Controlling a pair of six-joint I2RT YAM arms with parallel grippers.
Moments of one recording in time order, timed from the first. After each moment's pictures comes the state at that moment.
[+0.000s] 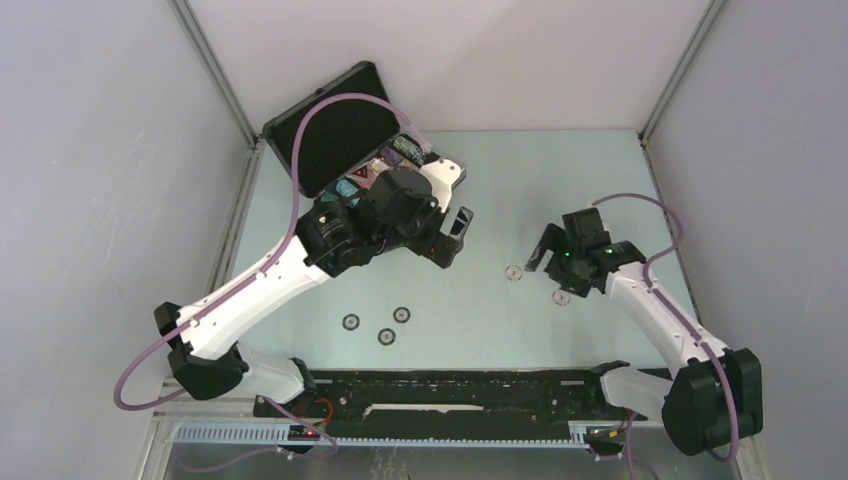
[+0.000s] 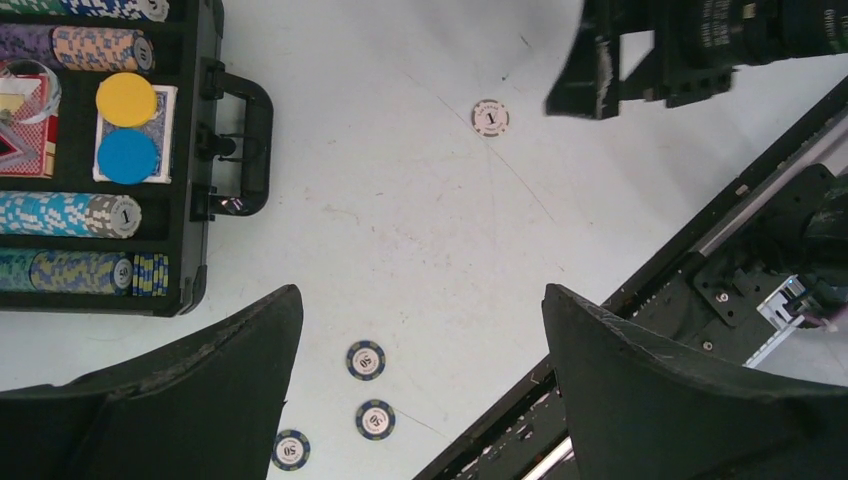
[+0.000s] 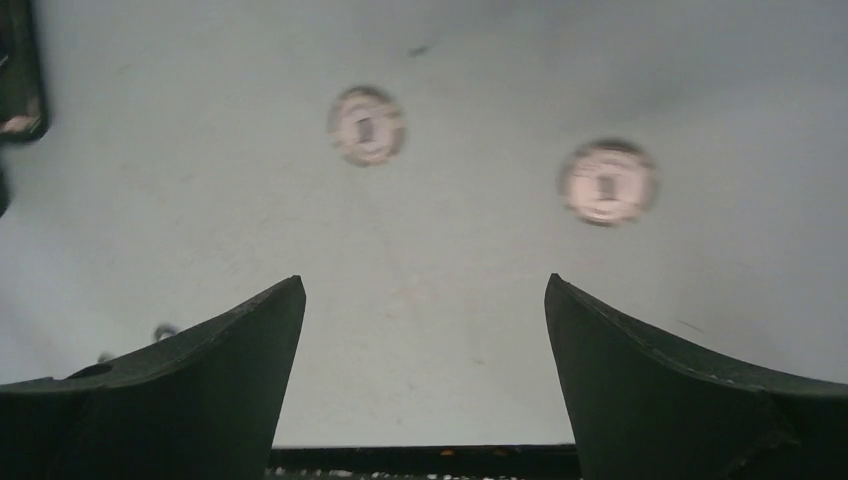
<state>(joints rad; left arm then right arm) -0.99 1.38 1.65 -0.90 -0.20 -0.21 0.29 1.17 0.80 -0.61 -0.03 0.72</state>
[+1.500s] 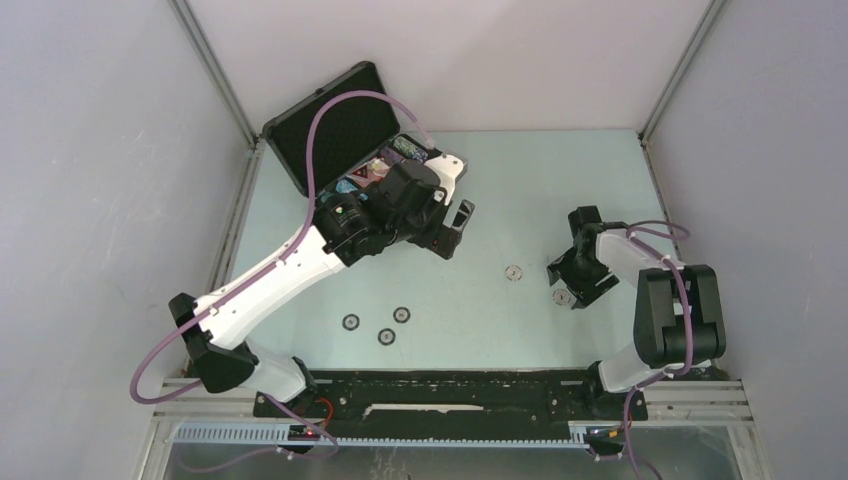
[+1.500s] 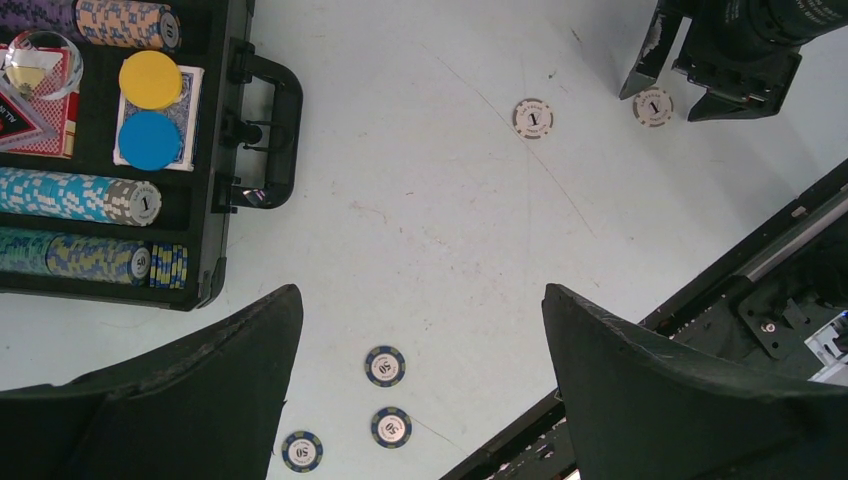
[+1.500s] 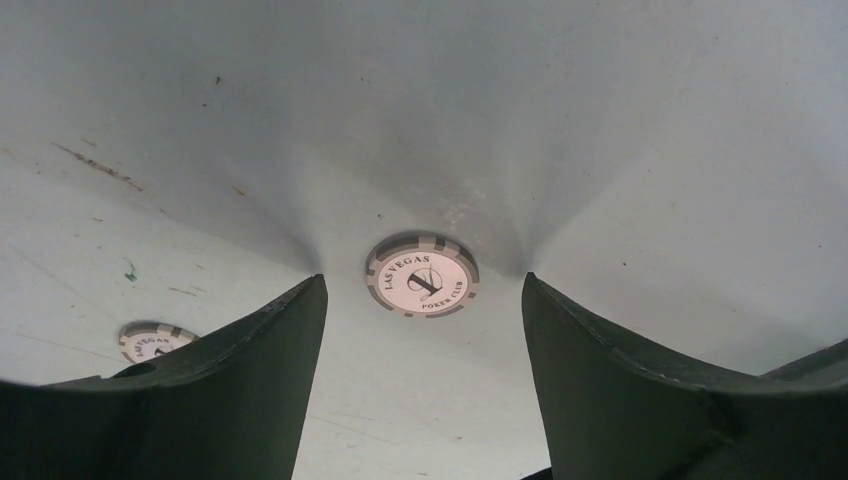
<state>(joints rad) -0.94 1.44 1.64 -0.87 -0.22 -0.20 0.07 1.53 0.86 -0.78 0.12 1.04</state>
